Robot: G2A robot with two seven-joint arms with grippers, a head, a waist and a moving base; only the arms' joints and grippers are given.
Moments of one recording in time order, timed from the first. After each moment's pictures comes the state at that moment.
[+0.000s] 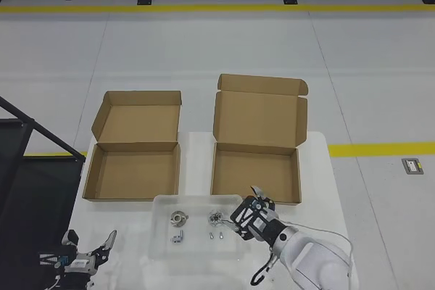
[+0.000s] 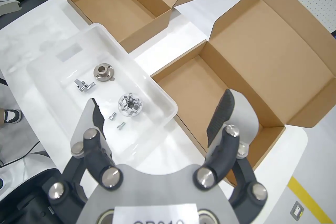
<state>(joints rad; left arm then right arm) 1.85 -1.16 -1.74 -1.81 1.21 0.00 0.26 -1.22 -1.20 1.09 -2.02 -1.42 -0.25 0.58</state>
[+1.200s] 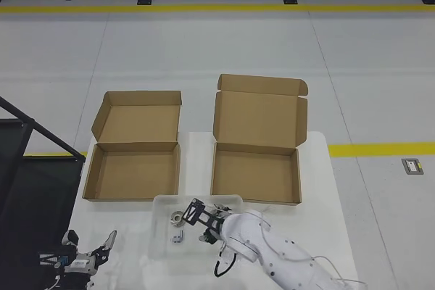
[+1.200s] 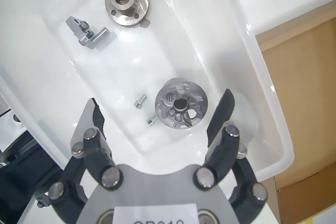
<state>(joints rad) 1.85 -1.16 -1.74 -1.81 1.21 0.00 0.26 -0.70 -1.41 0.62 -1.38 -1.21 -0.16 0.97</state>
